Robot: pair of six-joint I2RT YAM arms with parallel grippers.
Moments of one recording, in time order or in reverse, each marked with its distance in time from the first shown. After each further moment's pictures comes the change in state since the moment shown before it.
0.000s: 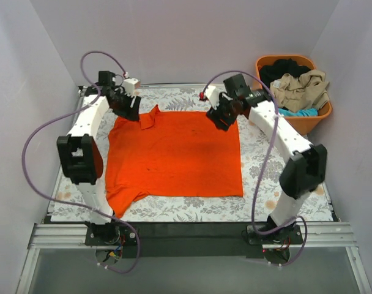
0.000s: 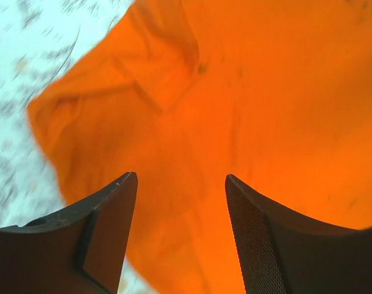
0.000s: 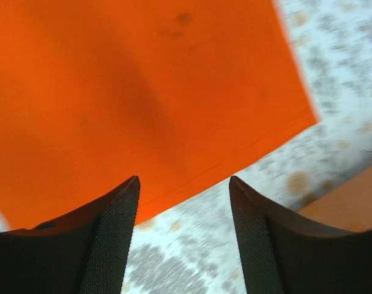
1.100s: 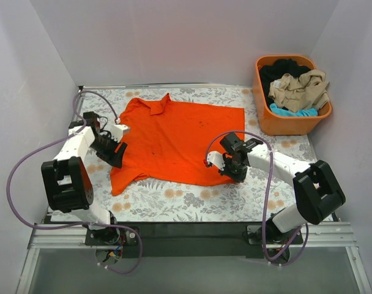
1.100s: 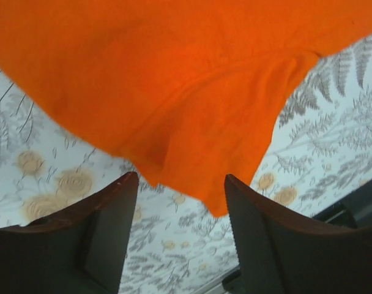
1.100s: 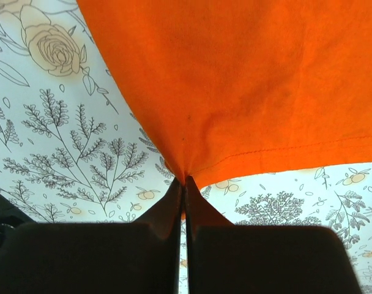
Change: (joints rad) left arm 0.178 -0.309 -0.567 -0.157 -0.027 0.354; right arm 0.140 -0.208 -0.717 0.081 0.138 -0.060
